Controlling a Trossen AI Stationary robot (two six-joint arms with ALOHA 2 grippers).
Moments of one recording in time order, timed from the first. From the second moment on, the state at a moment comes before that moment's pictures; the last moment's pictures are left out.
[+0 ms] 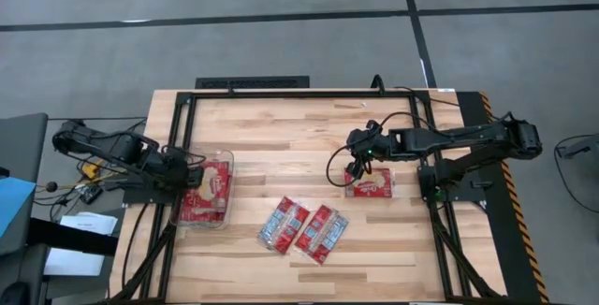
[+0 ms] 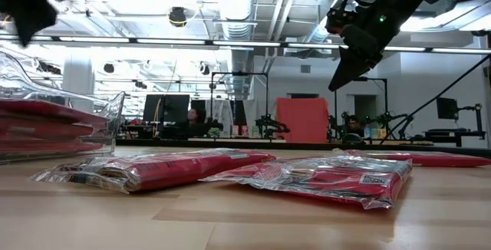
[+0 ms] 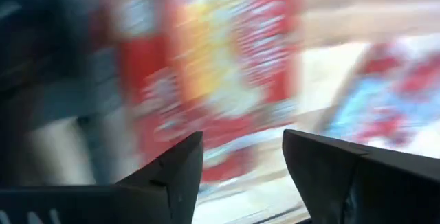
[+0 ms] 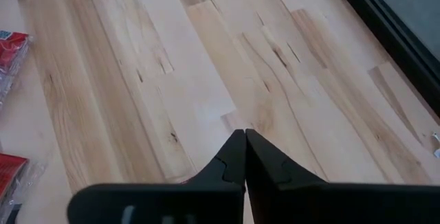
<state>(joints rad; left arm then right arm) -0.33 0.61 0.76 -1.25 -0.06 -1.85 -0.09 1.23 0.78 -0.41 0.34 0.23</state>
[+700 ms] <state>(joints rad) -0.09 0.99 0.77 -0.23 -0.29 -1.31 0.10 1.33 0.61 -0.65 0.34 0.83</state>
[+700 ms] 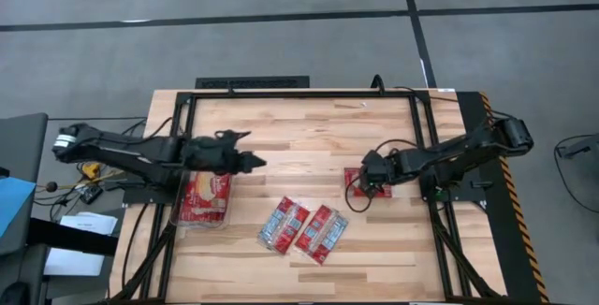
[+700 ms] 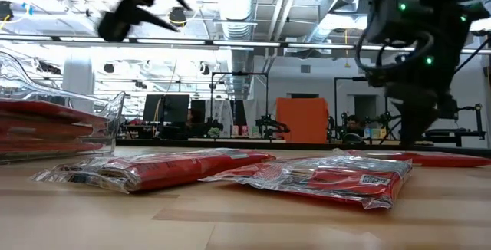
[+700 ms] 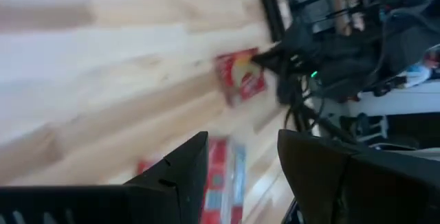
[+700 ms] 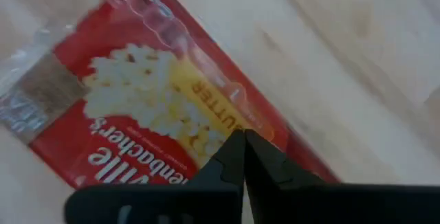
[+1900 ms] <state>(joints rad) 0.29 1.82 1.04 0.45 0.28 -1.00 0.17 1.27 0.58 -0.36 0.38 0.73</state>
